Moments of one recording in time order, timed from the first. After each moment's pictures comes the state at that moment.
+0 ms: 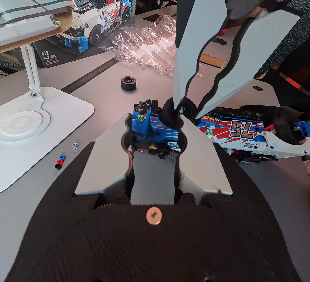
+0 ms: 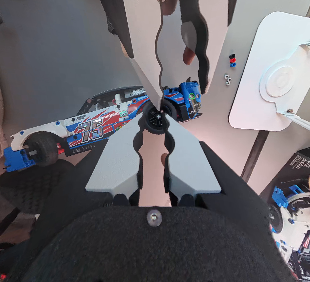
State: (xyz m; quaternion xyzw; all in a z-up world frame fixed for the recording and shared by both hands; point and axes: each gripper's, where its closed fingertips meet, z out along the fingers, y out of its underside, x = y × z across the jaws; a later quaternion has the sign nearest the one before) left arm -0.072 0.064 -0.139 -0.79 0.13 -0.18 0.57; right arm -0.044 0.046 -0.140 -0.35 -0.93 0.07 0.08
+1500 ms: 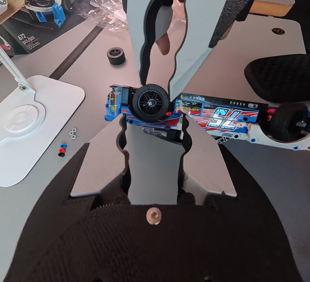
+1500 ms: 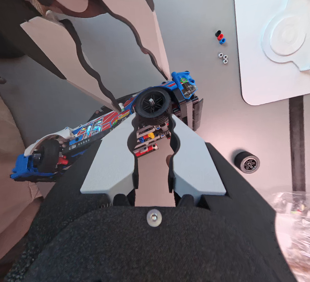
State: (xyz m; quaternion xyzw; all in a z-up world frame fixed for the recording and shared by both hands) left arm -0.048 0.045 -0.159 -0.84 0.21 -0.11 0.48; right arm -0.044 0.060 -0.150 -0.49 -0.85 0.15 0.10
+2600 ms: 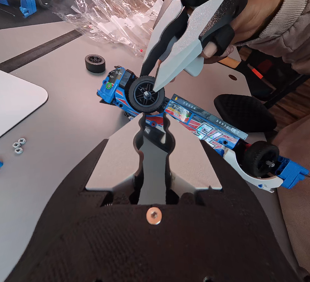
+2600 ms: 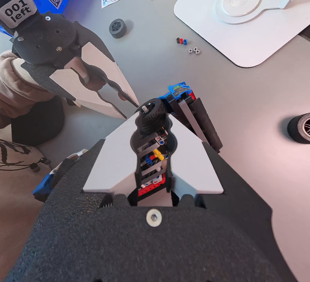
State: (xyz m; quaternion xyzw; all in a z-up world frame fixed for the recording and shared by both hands) left arm -0.032 0.064 -0.167 -0.81 0.14 -0.26 0.51; right arm -0.034 0.096 -0.157 -0.66 -0.65 0.36 0.14
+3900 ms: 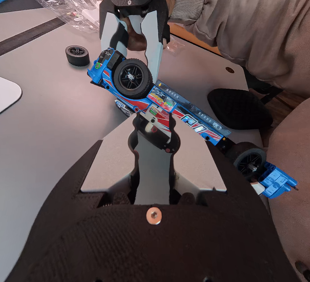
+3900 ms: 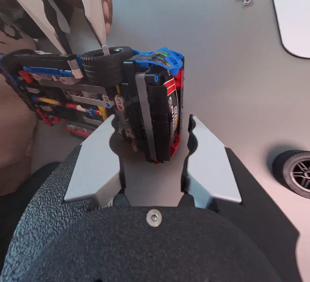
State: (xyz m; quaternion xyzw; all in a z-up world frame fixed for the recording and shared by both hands) left arm 0.000 0.060 -0.173 -0.82 0.15 -0.25 0.49; right arm 0.004 0.144 -0.217 -0.45 -0.81 0.38 -0.01
